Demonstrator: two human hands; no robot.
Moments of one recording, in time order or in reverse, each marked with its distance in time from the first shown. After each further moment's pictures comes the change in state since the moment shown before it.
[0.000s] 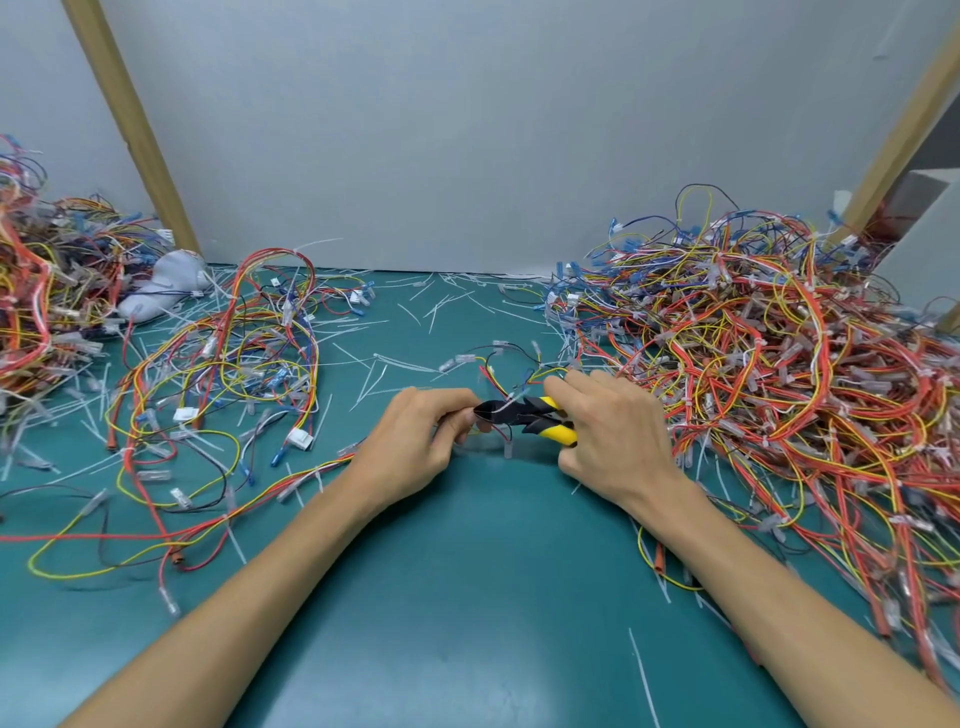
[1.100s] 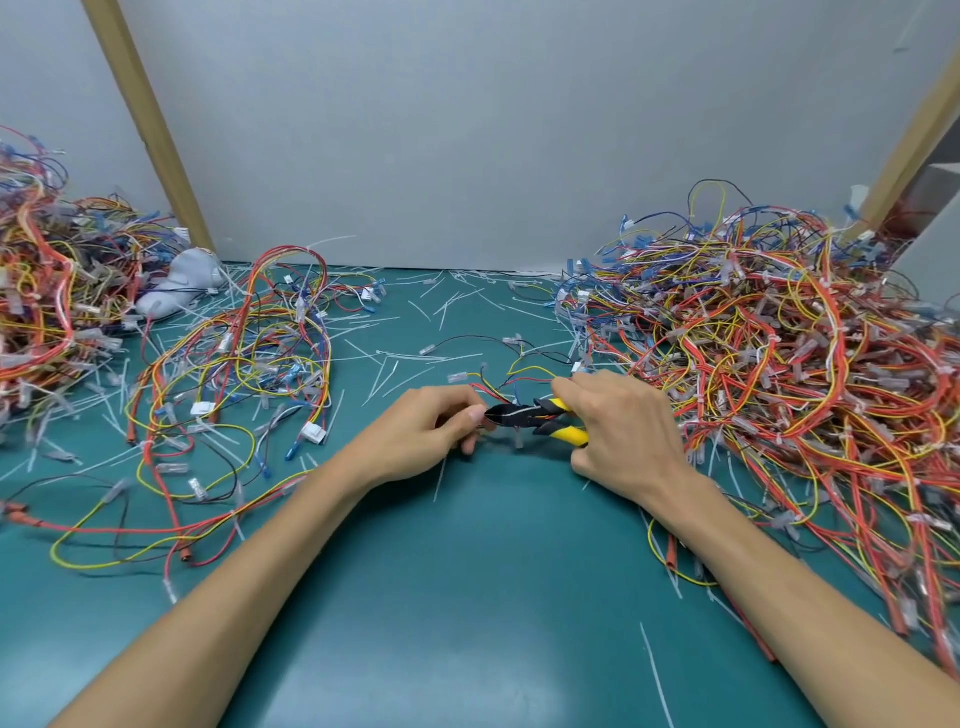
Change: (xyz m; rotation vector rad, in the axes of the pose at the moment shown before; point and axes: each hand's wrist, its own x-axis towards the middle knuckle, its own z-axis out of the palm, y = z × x) left_hand 0.001 -0.003 -0.014 -0.203 -0.273 -0.194; right_hand 0.000 0.001 0.000 0.020 -0.056 -0.037
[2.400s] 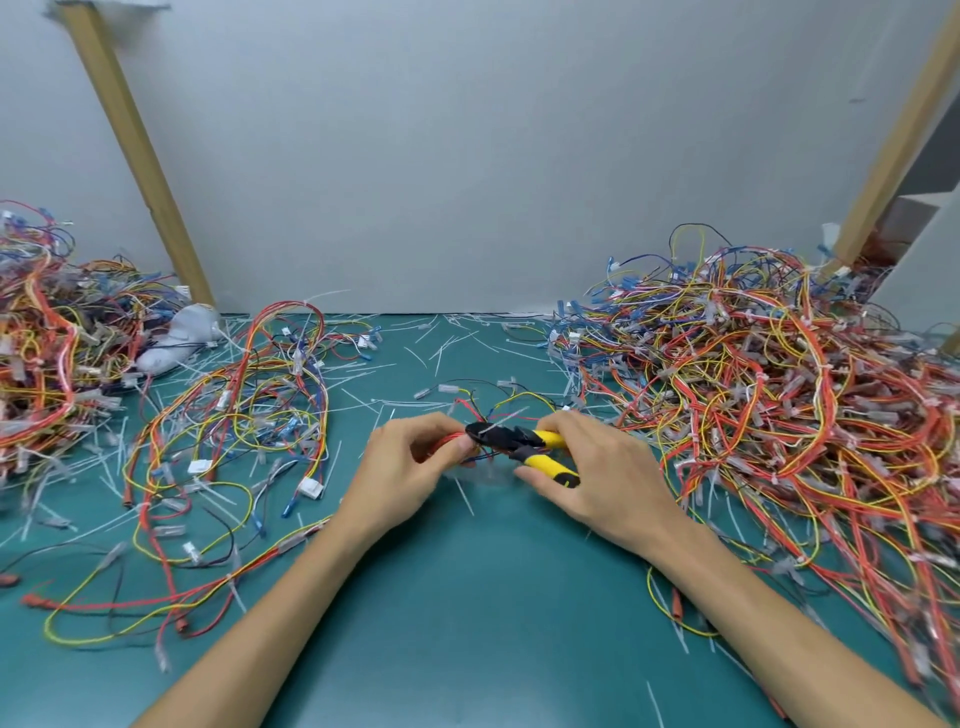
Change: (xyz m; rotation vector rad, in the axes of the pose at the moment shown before) left_hand 0.004 -0.007 0.001 -0.236 0.305 -0.021; right_hand -0.003 -0.001 0.007 0.278 0.103 0.049
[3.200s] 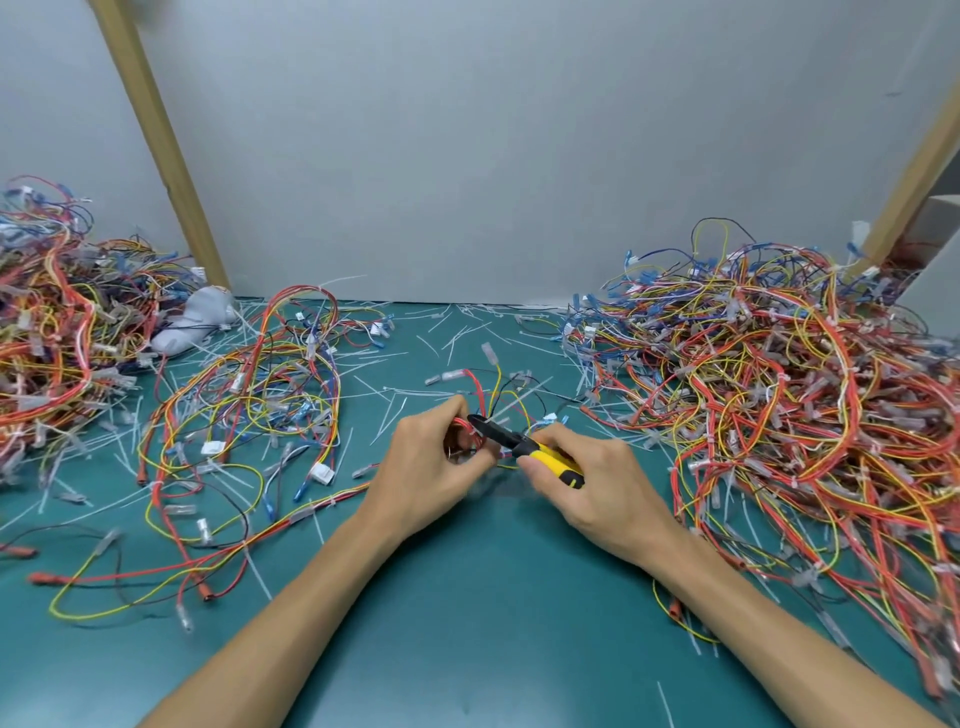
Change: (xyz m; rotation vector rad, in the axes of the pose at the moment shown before) left_hand -0.002 0.004 0.014 0.301 0.188 0.194; right_hand -0.003 -0.015 0.008 0.462 -0.106 0.126
